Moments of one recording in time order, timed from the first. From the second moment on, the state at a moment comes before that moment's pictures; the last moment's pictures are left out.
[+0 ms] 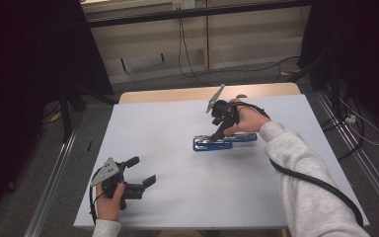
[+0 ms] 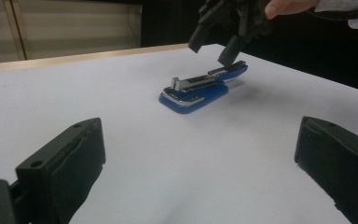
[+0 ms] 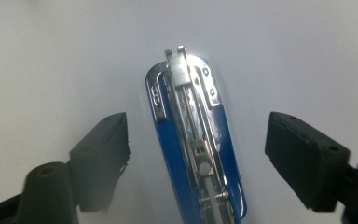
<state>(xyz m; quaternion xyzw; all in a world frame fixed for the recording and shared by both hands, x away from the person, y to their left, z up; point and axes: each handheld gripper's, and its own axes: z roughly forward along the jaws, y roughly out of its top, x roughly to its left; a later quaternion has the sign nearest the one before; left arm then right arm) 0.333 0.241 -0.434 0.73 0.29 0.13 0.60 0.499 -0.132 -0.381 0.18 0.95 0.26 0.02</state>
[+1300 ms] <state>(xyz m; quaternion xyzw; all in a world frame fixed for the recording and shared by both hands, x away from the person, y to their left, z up) 0.378 0.178 -0.433 0.77 0.31 0.10 0.56 0.431 -0.270 -0.406 0.32 0.89 0.30 0.10</state>
